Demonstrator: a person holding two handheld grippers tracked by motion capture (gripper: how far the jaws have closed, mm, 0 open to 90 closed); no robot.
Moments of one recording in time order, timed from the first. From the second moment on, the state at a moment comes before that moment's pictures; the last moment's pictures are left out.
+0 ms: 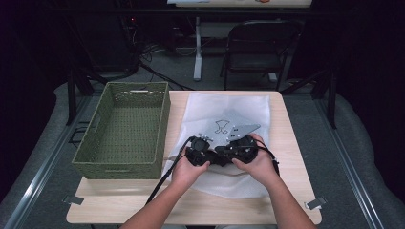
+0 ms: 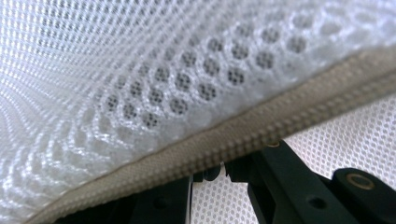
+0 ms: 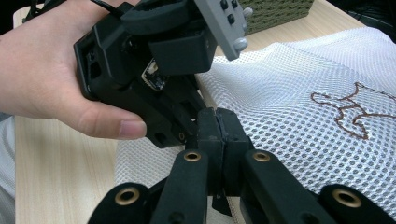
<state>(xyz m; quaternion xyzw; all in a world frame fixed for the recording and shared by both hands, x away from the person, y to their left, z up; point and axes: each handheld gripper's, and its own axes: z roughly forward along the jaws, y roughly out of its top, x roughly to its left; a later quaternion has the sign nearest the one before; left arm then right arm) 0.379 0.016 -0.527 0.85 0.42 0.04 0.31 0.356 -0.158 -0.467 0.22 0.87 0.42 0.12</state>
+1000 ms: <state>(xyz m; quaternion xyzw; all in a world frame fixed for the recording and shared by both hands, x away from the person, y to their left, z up) 0.383 0.008 -0.544 0.85 0.41 0.04 0.31 0.362 -0.163 -0.476 0.24 0.87 0.42 0.11</state>
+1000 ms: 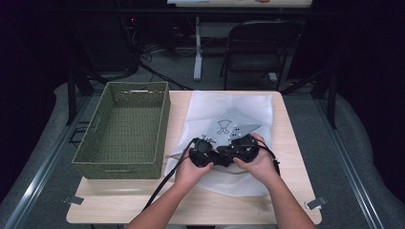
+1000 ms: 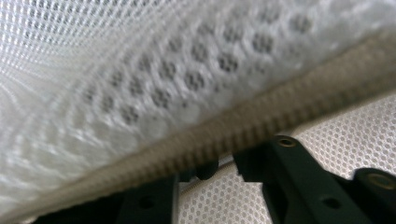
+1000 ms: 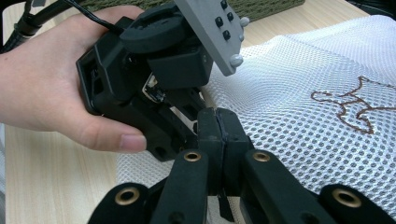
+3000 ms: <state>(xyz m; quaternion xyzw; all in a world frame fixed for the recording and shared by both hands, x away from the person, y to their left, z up) 0.326 0.077 -0.525 0.86 0.39 0.05 0.33 0.361 -0.162 -0.485 0.24 0.88 0.39 0.09</state>
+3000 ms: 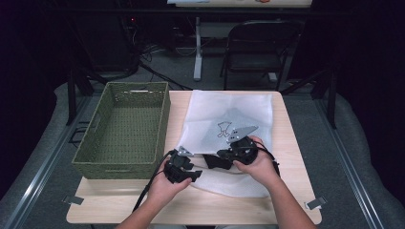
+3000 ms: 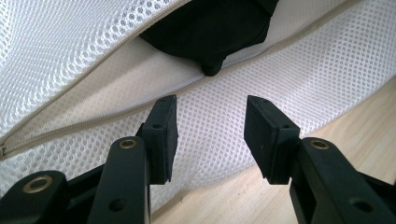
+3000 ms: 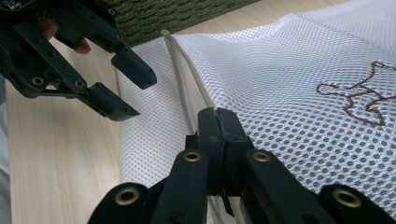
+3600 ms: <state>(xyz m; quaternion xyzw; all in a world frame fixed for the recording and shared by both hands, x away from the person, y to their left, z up) 0.312 0.094 -0.520 0.87 0.38 0.05 0.32 0.361 -0.162 -0.487 0.23 0.90 0.36 0.08</state>
